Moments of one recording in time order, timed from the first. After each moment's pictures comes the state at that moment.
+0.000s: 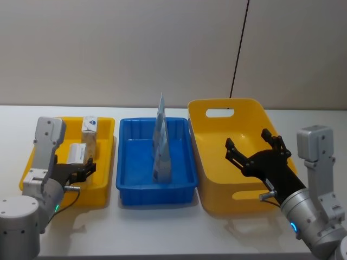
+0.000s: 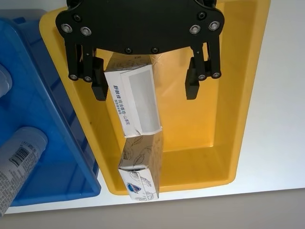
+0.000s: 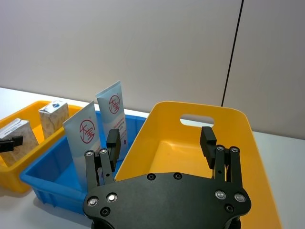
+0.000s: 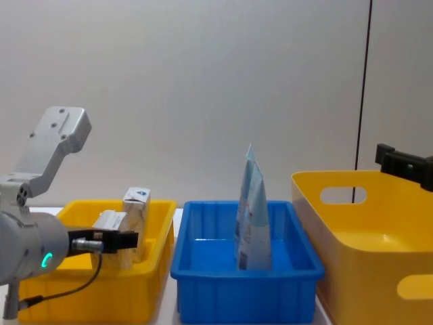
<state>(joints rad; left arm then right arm) -0.31 0.17 0.30 -1.41 -0.25 0.42 0.11 -0.01 0.34 -0.23 -1.77 0.29 0.03 0.07</state>
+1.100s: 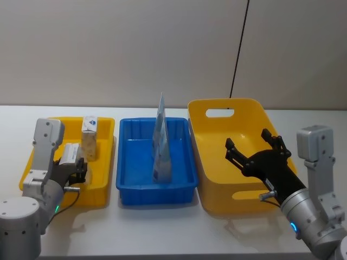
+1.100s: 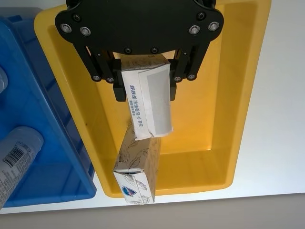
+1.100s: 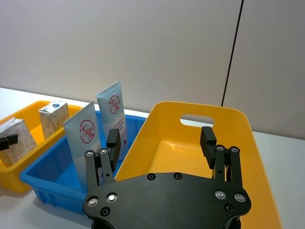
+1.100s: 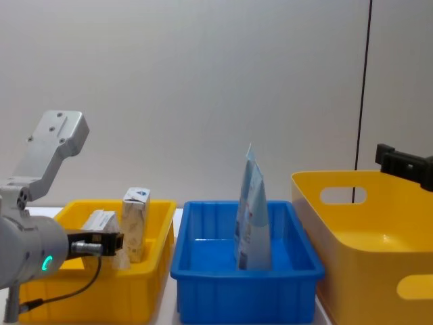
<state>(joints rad) -0.31 0.16 0.29 -1.40 -0.25 0.42 0.12 -0.01 0.34 -0.23 -1.77 0.29 0.03 0.07</state>
